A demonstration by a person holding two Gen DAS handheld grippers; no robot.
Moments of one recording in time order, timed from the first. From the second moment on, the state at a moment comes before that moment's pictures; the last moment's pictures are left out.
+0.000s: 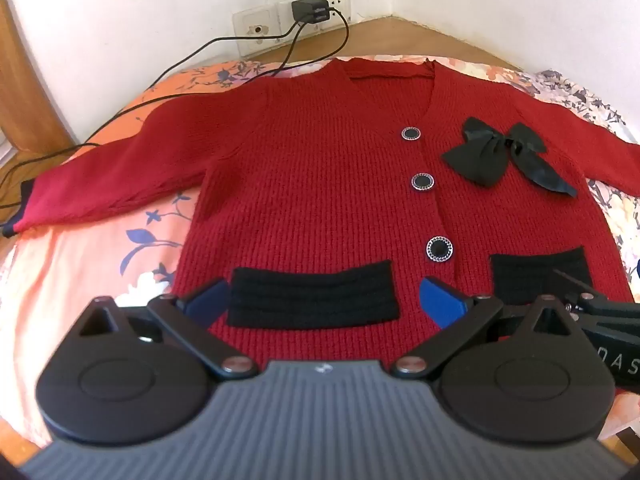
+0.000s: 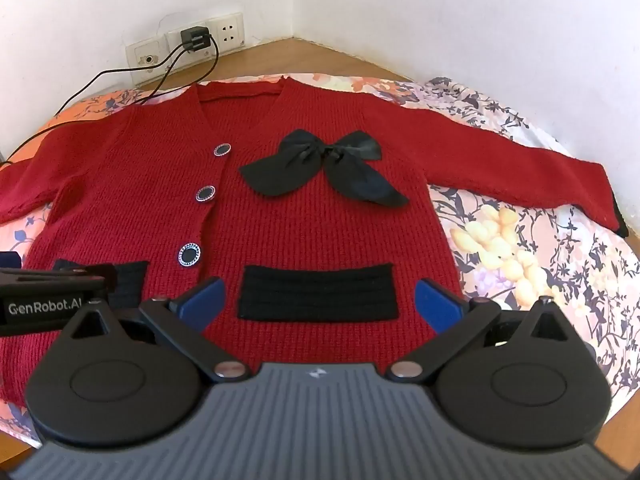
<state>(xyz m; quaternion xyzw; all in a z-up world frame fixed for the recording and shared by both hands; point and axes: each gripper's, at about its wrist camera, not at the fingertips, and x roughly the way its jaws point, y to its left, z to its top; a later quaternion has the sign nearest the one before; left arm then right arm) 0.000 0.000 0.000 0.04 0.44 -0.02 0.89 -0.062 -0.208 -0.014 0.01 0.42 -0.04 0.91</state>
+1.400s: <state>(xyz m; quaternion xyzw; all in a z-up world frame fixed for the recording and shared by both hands) 0.000 0.000 -0.002 0.05 0.45 -0.02 0.89 -0.059 -0.210 -0.012 0.01 0.42 -0.04 0.91</state>
